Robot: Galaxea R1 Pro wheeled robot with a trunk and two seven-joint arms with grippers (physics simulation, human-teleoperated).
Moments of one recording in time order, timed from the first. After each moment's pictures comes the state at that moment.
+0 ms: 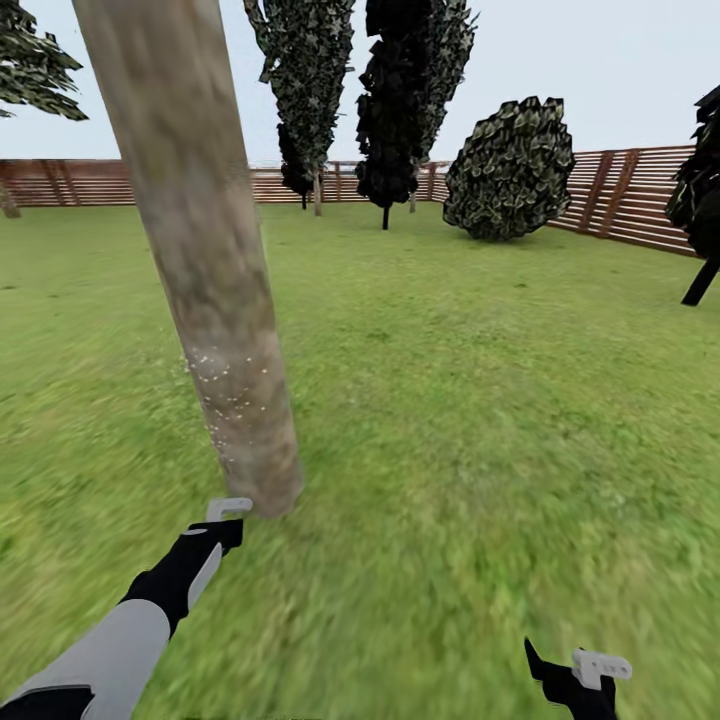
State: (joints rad) left arm -0.73 0.05 0.04 -0.48 0.02 0.27 0.14; right arm -0.31 -0.08 -0.71 -0.41 0.34 -0.48 0.32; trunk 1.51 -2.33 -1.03
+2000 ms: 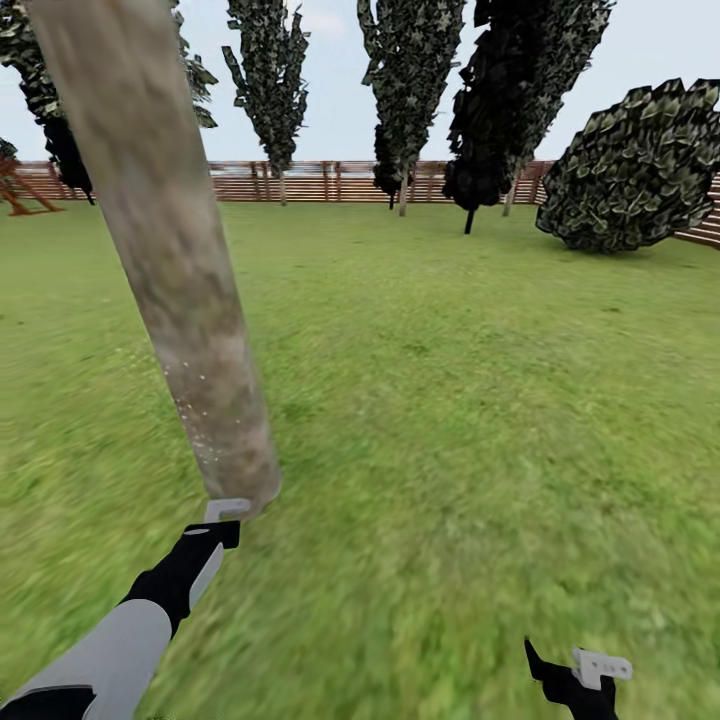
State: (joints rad) left arm -0.73 0.04 0.04 -0.48 0.01 0.29 0.20; right arm -0.31 -0.08 -0.71 -0.41 0.34 -0.48 0.32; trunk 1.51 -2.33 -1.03
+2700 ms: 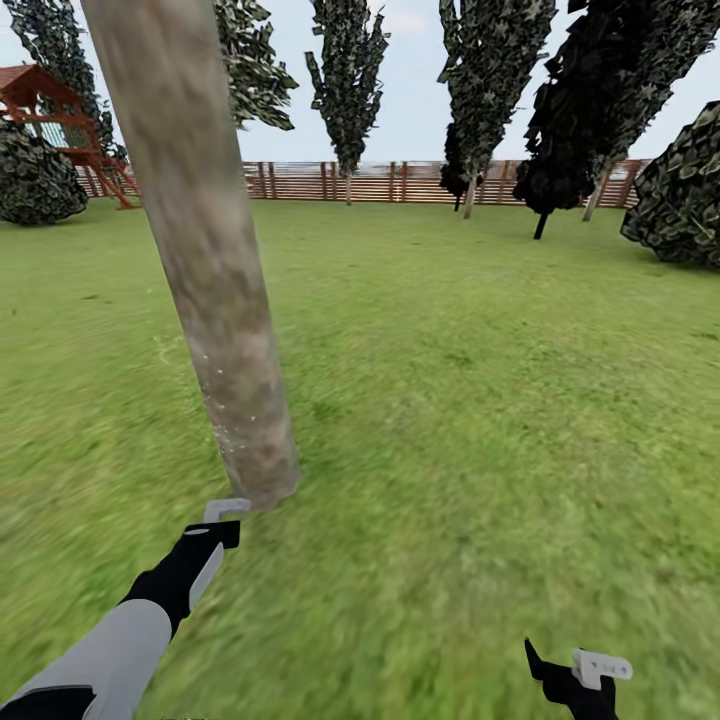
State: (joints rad) left arm -0.73 0.04 0.04 -0.48 0.01 0.29 0.20; right arm -0.31 -0.08 -0.71 -0.41 0.34 -0.48 0.32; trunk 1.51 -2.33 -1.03
